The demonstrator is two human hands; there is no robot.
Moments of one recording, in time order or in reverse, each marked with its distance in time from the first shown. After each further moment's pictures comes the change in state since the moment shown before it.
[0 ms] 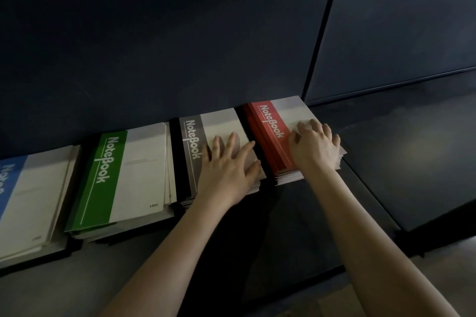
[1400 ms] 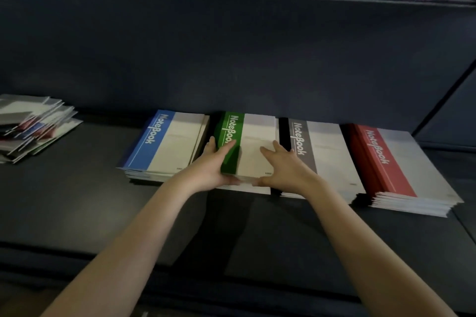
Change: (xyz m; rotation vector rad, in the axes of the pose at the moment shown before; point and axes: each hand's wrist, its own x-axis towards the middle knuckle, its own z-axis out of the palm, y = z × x) left_hand -0.126 -0.179 -0.049 -0.455 -0.098 -0.355; right_hand -0.117 -0.182 0.000 -0.010 -0.560 -0.813
